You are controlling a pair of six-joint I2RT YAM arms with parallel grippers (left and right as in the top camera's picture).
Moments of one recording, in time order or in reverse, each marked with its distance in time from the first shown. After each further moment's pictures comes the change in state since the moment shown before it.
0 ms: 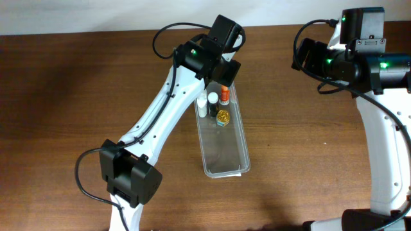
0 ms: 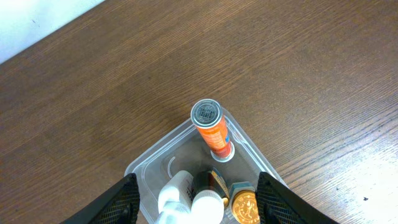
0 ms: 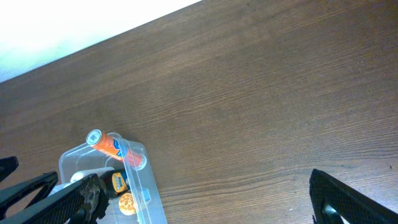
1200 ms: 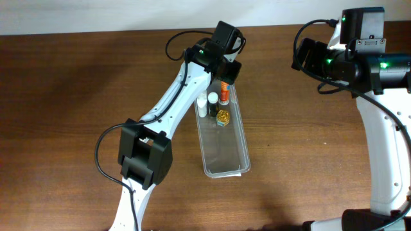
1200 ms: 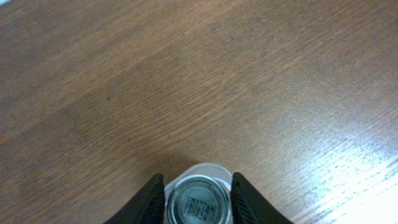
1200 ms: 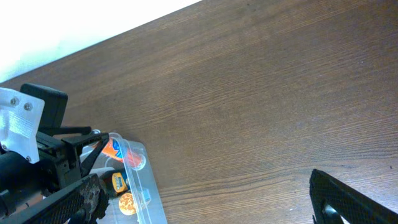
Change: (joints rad) left arm 0.039 0.199 0.012 0.181 0.124 -0.004; right arm 0.000 0.000 0.000 0.000 0.000 0.000
